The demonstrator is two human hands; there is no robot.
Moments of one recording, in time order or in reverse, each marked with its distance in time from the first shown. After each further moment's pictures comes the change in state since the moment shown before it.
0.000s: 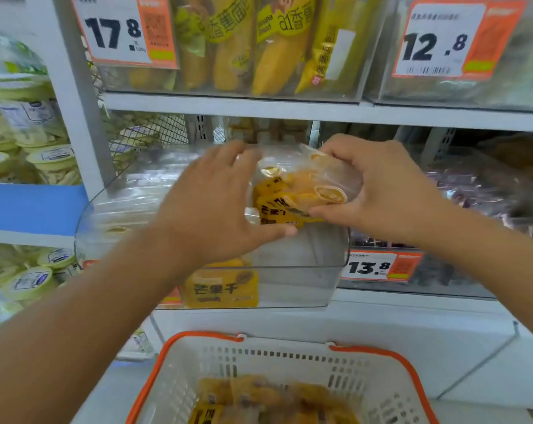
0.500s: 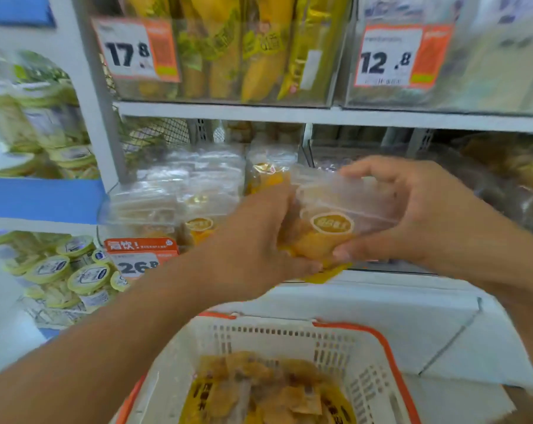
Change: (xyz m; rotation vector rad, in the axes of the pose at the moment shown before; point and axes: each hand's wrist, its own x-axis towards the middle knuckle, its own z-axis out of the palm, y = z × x) left_hand -0.054 0.071 -0.017 -0.892 -0.143 0.197; right_hand -0.082 -0.046 -0.065 0.451 -0.127 0.257
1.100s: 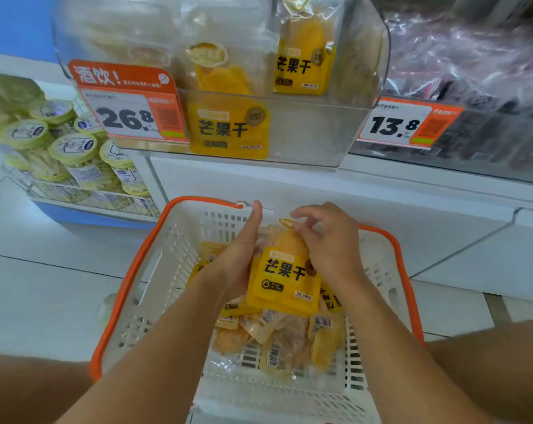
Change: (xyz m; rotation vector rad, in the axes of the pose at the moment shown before) left_hand -0.122 -0.181 0.142 -1.063 0.052 -1.022; right_hand -0.053 0.176 0.223 -0.039 0.203 0.275
